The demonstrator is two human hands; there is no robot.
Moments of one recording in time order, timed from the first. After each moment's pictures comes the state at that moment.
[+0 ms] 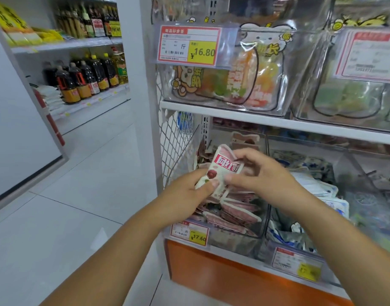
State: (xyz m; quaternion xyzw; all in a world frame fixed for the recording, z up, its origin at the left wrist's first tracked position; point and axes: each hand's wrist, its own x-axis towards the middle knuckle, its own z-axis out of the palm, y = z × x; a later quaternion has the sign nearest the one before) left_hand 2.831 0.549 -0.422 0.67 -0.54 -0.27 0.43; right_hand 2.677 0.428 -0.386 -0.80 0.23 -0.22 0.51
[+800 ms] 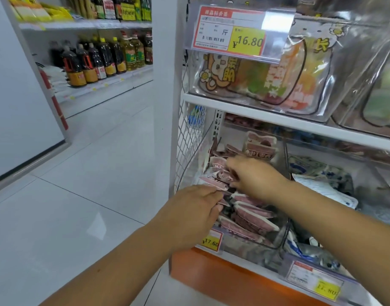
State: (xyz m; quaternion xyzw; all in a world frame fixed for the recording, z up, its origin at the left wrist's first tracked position) left_hand 2.835 0.568 -0.443 0.72 -0.67 -0.02 0.17; right_hand 2.745 0.390 -0.412 -0.98 0.19 -0.01 -0.02
